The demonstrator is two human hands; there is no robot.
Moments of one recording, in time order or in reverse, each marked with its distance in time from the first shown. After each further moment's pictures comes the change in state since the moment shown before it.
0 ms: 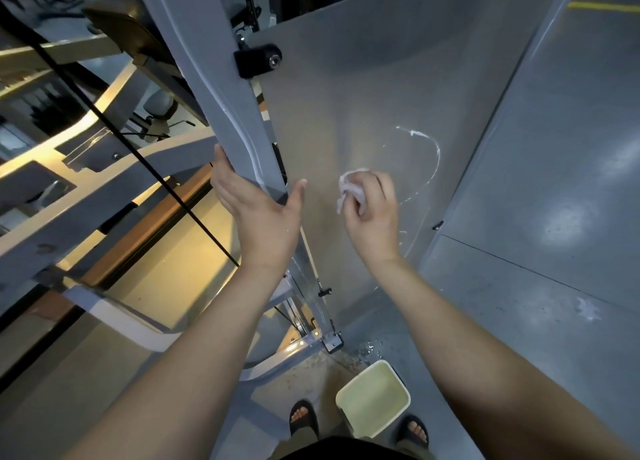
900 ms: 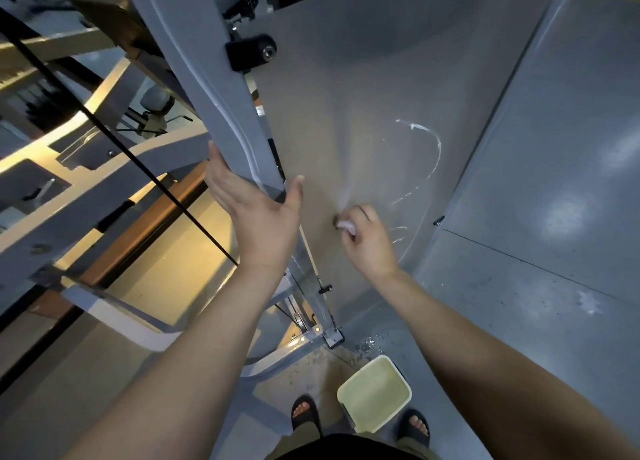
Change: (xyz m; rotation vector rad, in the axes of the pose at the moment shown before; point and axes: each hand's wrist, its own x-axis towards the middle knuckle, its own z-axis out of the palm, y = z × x) left_hand -0.001 0.001 0.002 0.008 0.028 -0.007; right_hand -0.039 0.047 0.009 -0.146 -0.302 0.006
